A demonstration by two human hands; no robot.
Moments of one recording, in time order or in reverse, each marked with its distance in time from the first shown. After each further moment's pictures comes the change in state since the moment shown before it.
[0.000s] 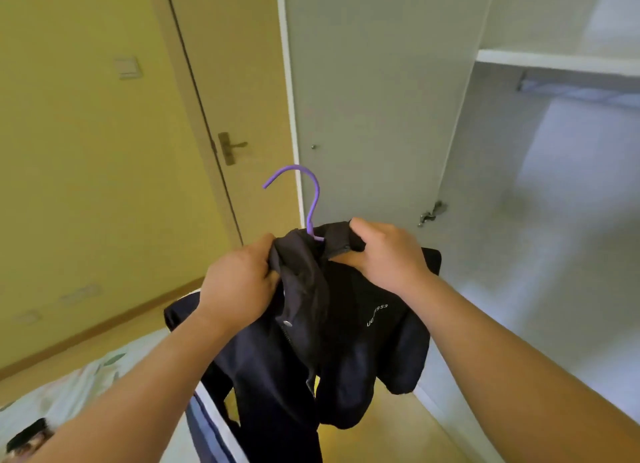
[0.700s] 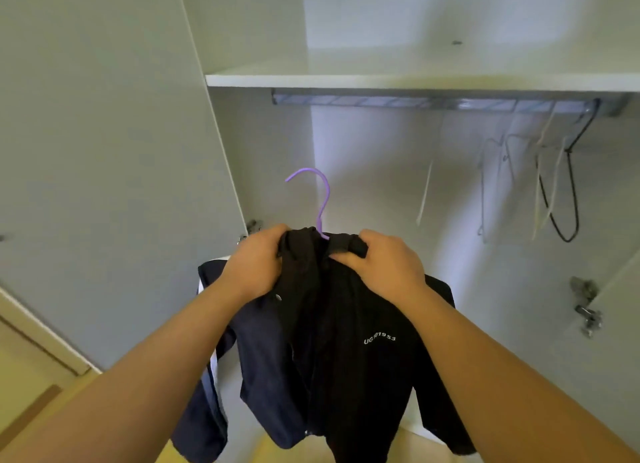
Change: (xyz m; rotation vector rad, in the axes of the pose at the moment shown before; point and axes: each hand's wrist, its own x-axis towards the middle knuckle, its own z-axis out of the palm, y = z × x) left_hand 0.149 0.243 0.165 -0.376 -0.413 0.500; right_hand -0.152 0.163 -0.156 -0.214 0.093 0.889
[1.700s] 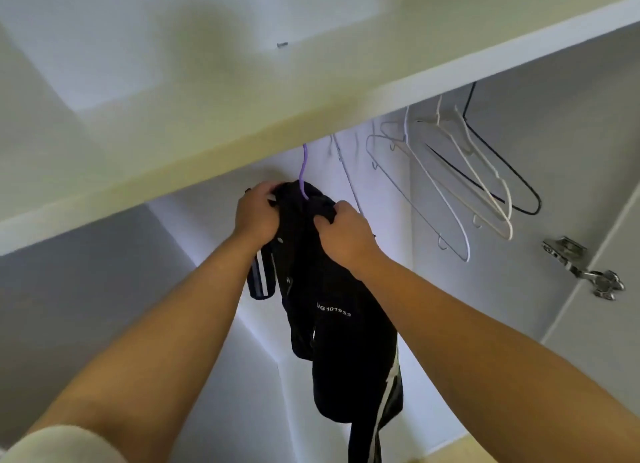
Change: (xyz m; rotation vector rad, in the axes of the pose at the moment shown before) left_hand 0.430 0.051 0.149 -0.366 -0.164 0.350; right_hand 0.247 0.120 0.017 0.438 0.481 0.627
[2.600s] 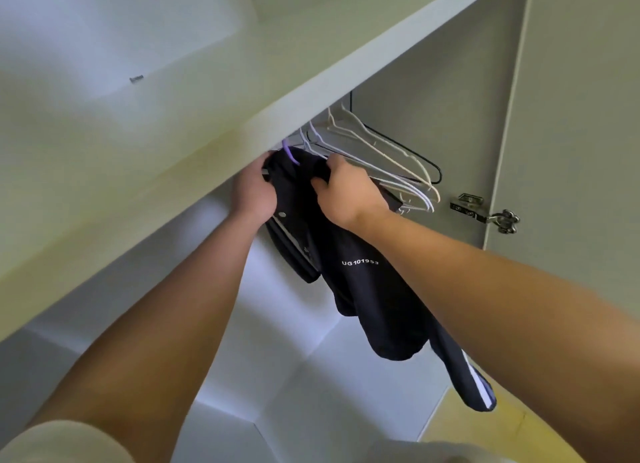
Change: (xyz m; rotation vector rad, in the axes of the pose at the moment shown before) left_hand 0.090 0.081 0.115 -0.196 -0.217 0.343; right_hand 0.030 0.012 -0.107 -0.306 0.397 0.065
